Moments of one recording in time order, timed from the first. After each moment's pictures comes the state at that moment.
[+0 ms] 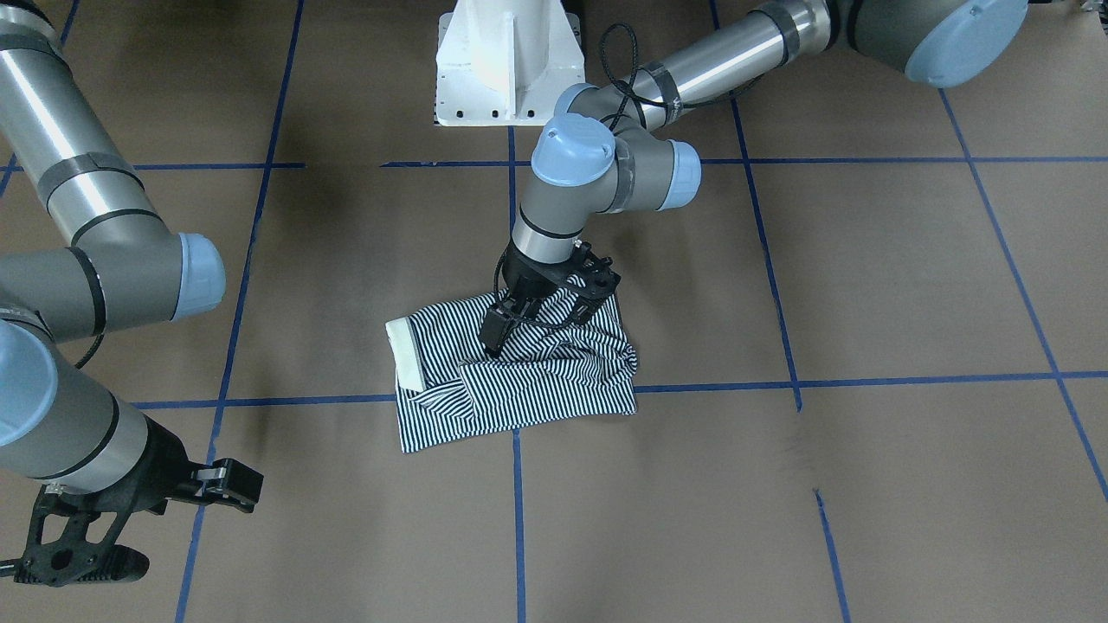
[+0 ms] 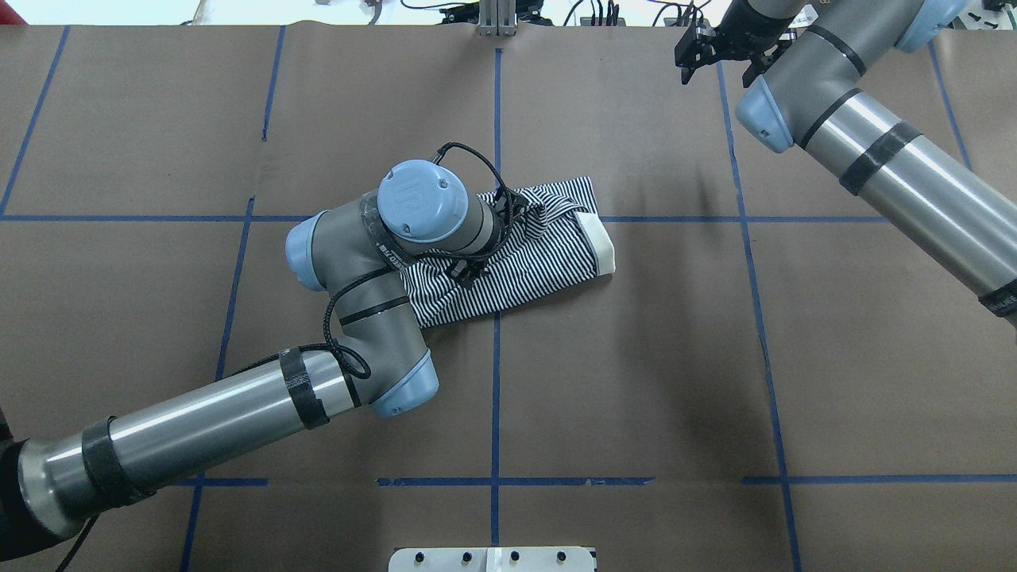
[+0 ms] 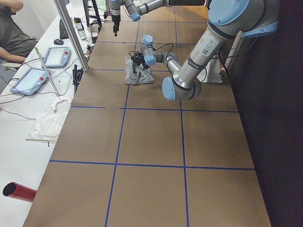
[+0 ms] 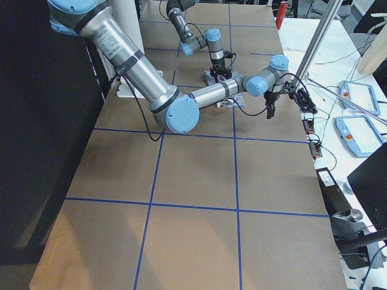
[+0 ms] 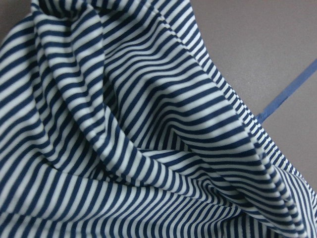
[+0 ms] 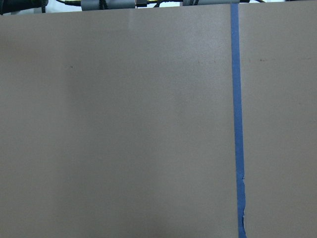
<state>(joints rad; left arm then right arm) -0.53 -2.44 -1.25 -2.11 -1.74 -2.20 1.06 -0.79 1.12 -1.31 2.17 0.79</state>
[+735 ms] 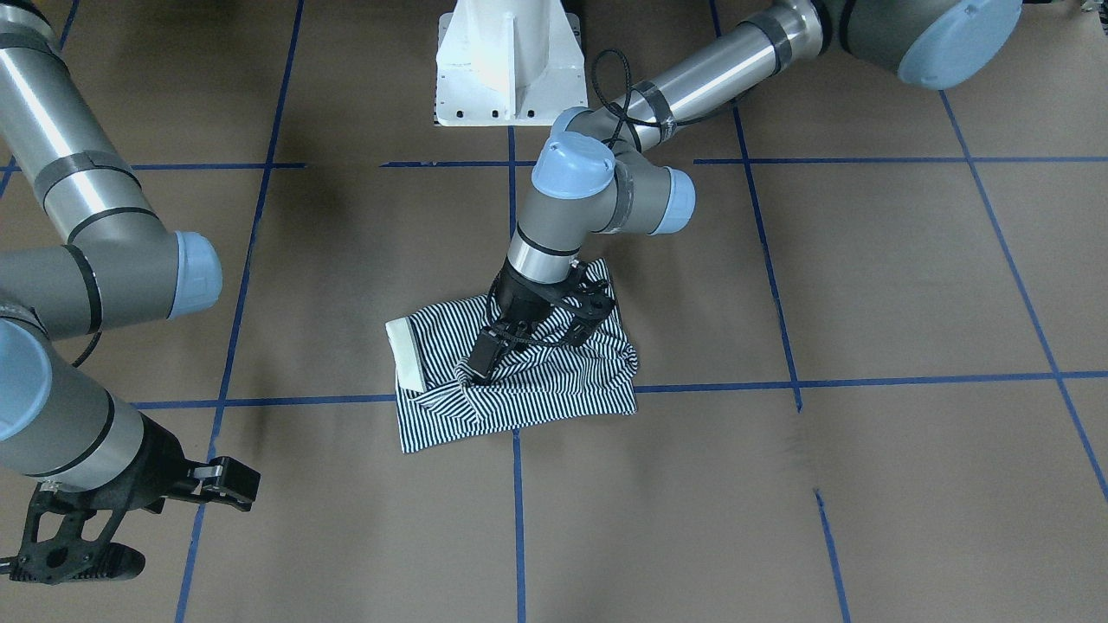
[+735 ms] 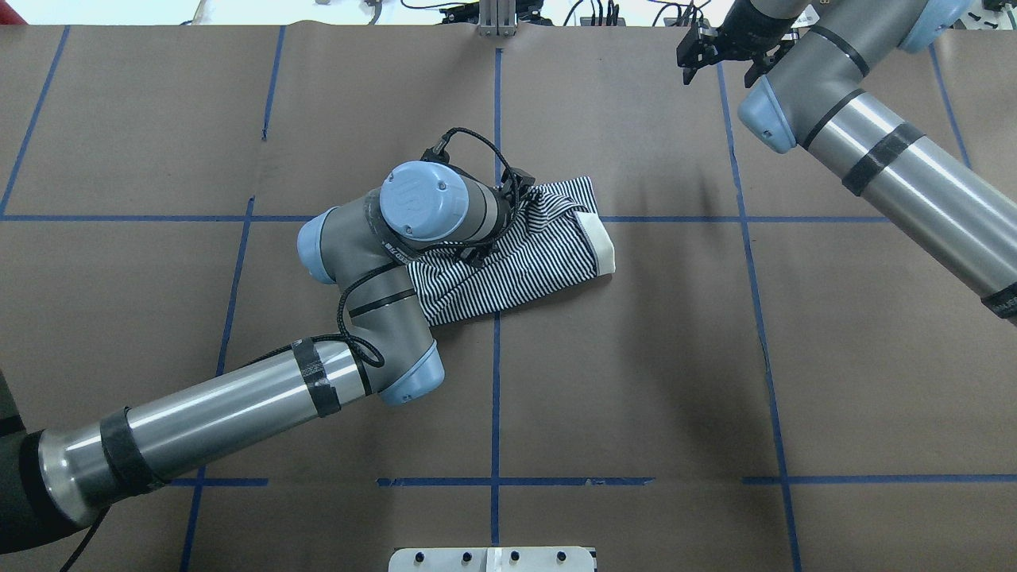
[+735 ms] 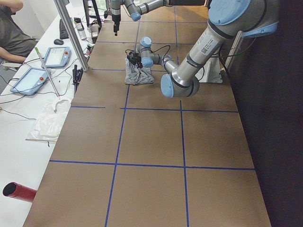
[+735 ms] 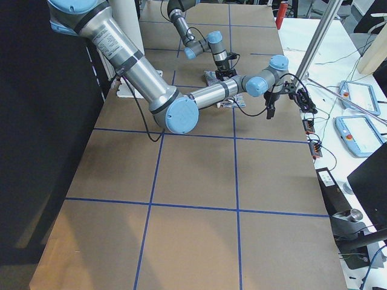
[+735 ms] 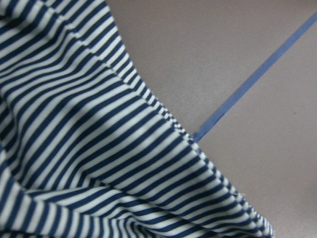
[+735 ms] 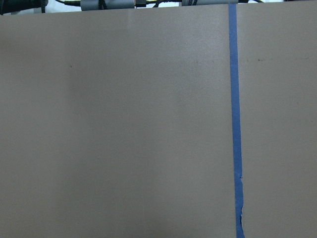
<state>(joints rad) -0.55 -2.48 -1.13 -2.29 -1.63 -2.19 1.06 -0.80 1.14 -1.31 2.17 0.79</state>
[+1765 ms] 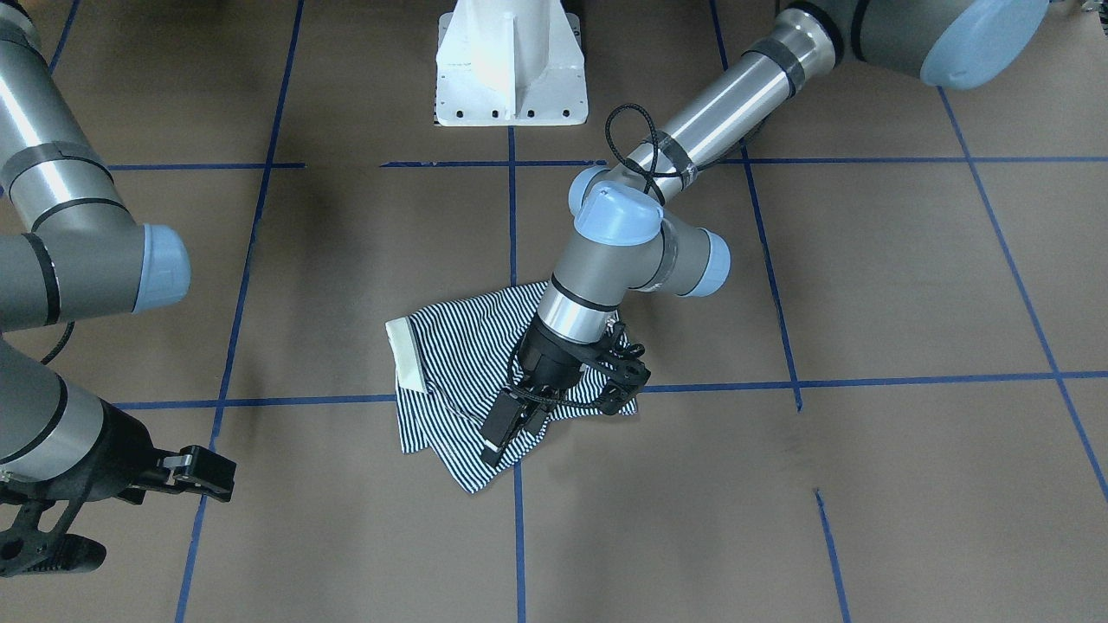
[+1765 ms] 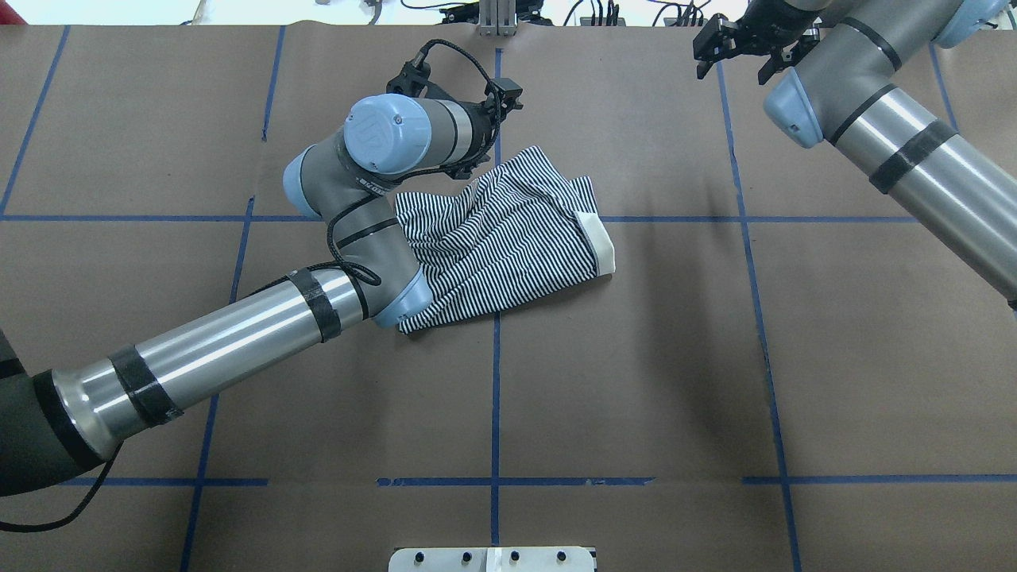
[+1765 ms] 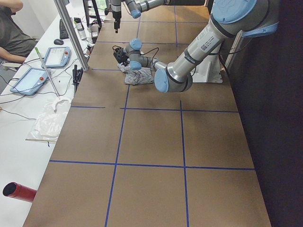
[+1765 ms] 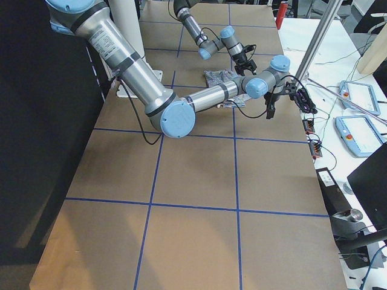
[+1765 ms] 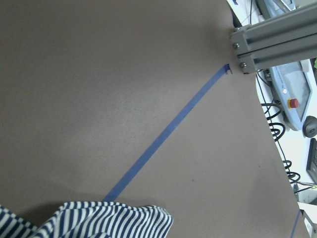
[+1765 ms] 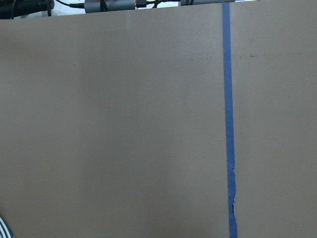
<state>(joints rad) -0.66 -2.55 -0.95 -2.53 -1.61 -2.02 1.09 -0.84 1.20 -1.31 2.24 0.78</state>
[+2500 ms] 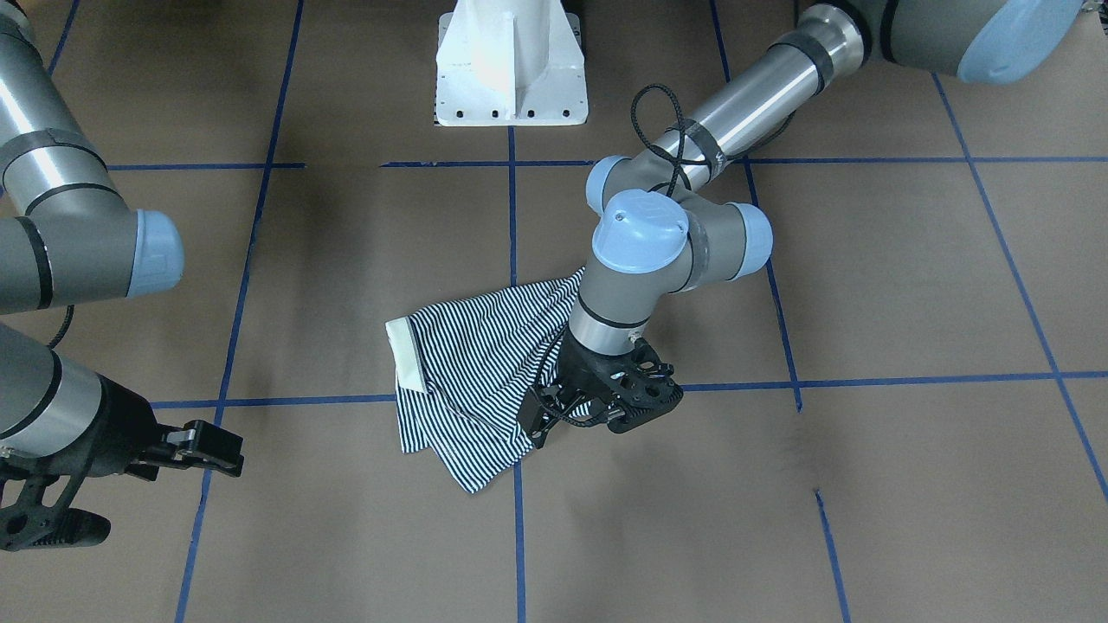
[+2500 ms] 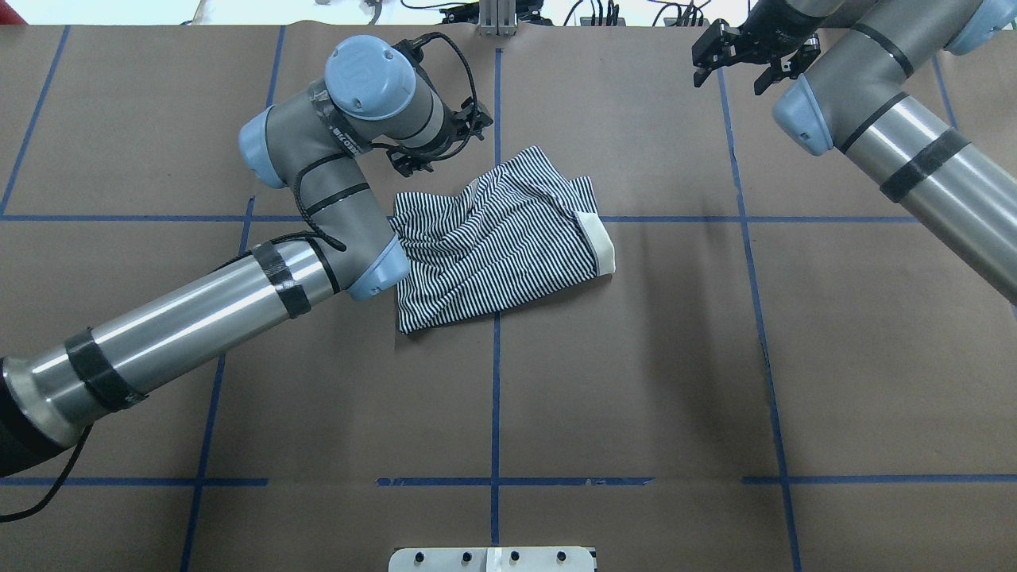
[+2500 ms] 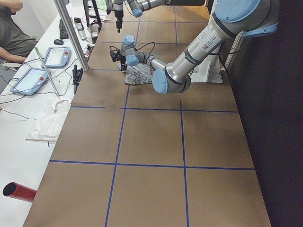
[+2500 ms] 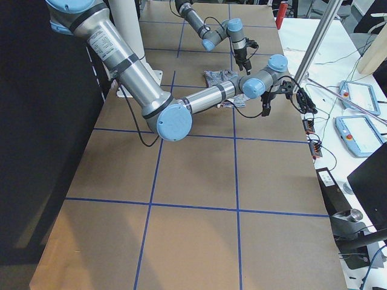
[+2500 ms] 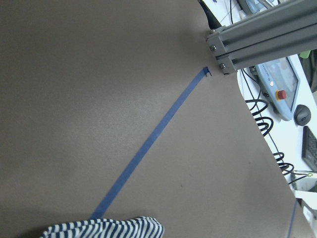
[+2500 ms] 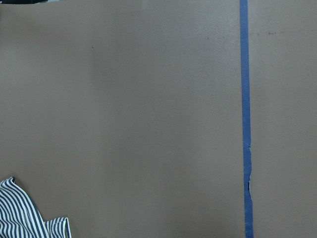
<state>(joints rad) -0.72 -2.46 -1.14 -2.11 -1.81 -1.59 1.09 -0.87 1.24 -1.31 2.30 0.80</state>
